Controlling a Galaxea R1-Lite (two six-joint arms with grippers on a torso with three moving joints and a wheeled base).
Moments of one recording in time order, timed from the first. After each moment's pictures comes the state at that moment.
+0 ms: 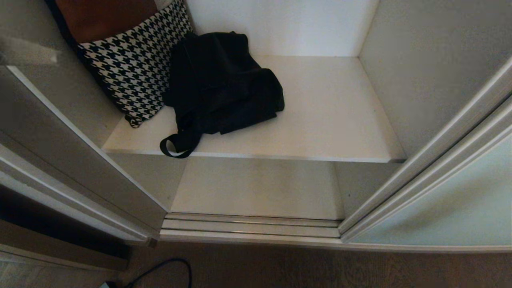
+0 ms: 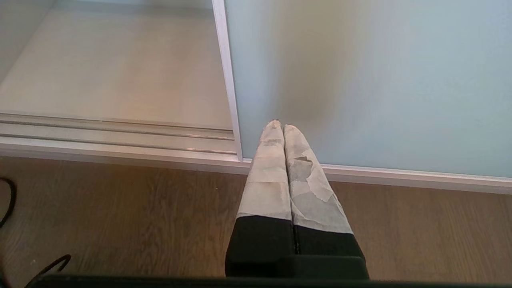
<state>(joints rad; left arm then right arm) -0.21 1.15 -1.55 0.52 -0.08 0.02 0.00 0.00 0.00 0.00 -0.01 0.02</state>
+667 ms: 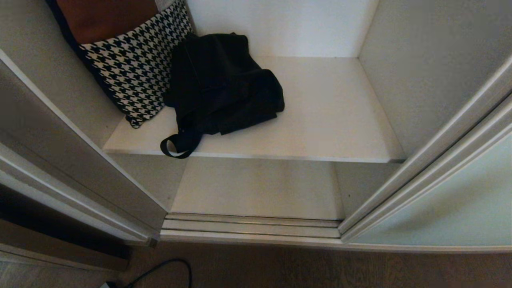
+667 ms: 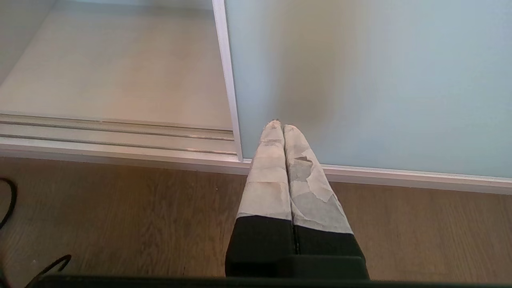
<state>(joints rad) -0.04 0.58 -0.99 0.59 -0.09 0.02 0.00 0.00 0.00 0.00 -0.01 0.02</state>
